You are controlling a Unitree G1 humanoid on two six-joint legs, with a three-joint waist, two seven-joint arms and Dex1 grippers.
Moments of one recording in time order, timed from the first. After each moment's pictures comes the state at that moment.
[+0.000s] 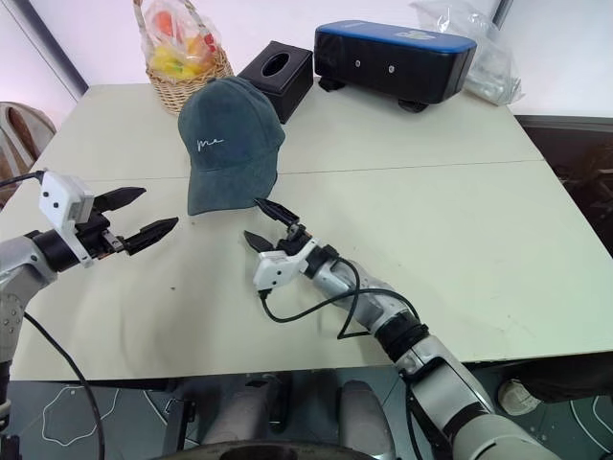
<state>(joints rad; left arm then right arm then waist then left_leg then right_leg) -0.13 0.80 0.35 -0.22 -0.51 0.45 -0.82 -0.52 -0.27 0.51 0.40 -0.67 -0.56 -0.06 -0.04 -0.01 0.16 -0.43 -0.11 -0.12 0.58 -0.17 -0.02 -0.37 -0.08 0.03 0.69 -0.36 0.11</state>
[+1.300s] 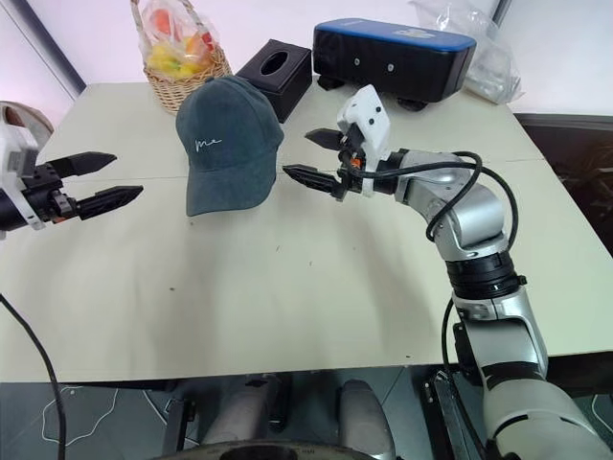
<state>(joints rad) -0.41 0.98 0.34 0.13 -0.55 0.46 -1.08 -0.81 -0.45 0.11 0.00 0.48 0.58 0.79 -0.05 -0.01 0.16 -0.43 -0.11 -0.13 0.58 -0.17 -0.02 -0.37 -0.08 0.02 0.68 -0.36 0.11</state>
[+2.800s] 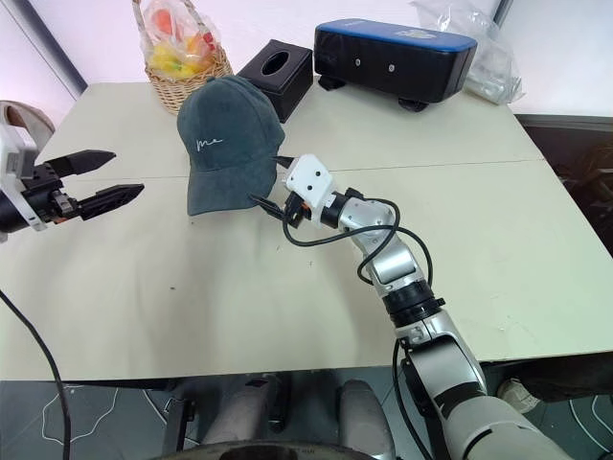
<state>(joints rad) -0.36 0.96 0.37 0.05 -0.58 0.48 -1.04 -0.69 -0.21 0.24 0.24 0.07 -0.03 0.66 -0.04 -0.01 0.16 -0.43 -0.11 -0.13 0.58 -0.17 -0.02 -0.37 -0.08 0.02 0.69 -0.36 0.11</state>
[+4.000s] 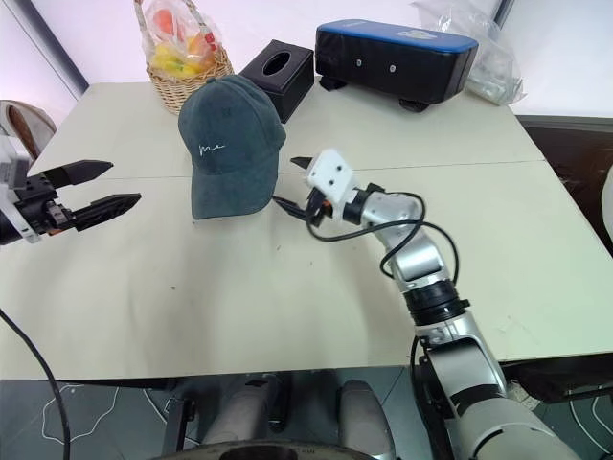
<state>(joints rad) -0.27 0.96 0.45 -0.05 -0.62 0.56 -1.03 -0.67 -0.36 0.16 0.05 0.17 0.23 0.80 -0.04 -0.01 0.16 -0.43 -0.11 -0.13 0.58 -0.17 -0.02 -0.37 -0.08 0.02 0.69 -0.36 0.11</state>
